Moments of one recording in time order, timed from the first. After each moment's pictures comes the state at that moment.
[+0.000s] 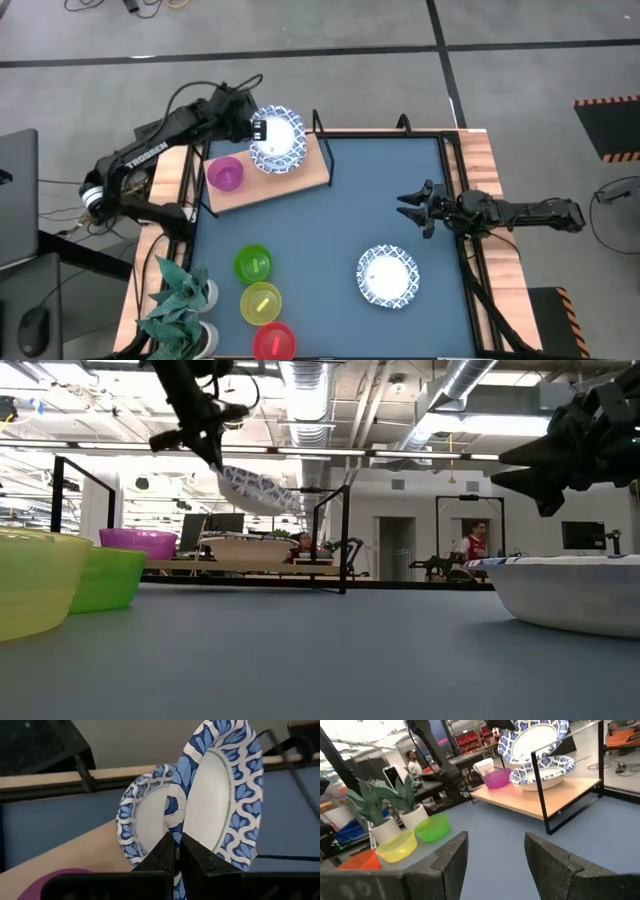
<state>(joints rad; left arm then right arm) 0.74 1.30 1.27 -0.82 -0.13 -0.65 0.00 0.11 0.01 0.04 0.20 0.36</state>
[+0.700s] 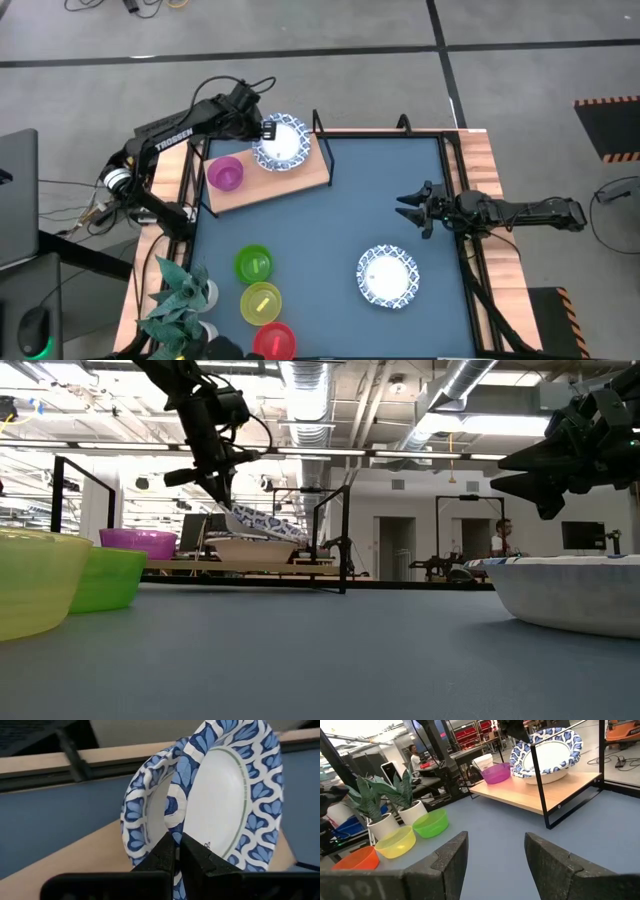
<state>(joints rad) 0.83 1.51 1.27 -0.77 -0.05 -0.60 0.00 0.13 0.01 0.04 0.20 0.37</state>
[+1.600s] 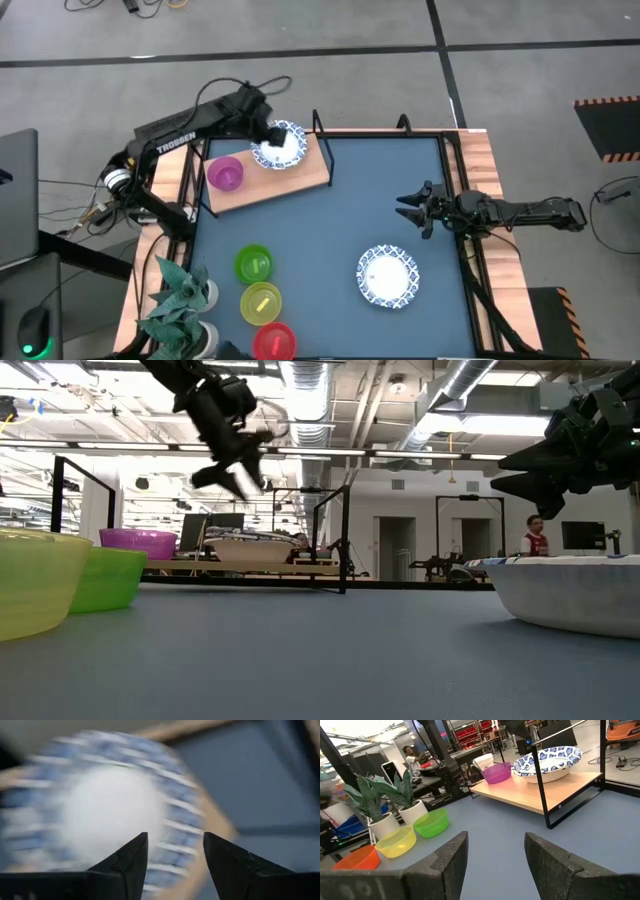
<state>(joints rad) 0.74 1.51 1.27 -0.62 0.21 -0.46 0.00 0.13 0.01 0.04 0.19 0.37</state>
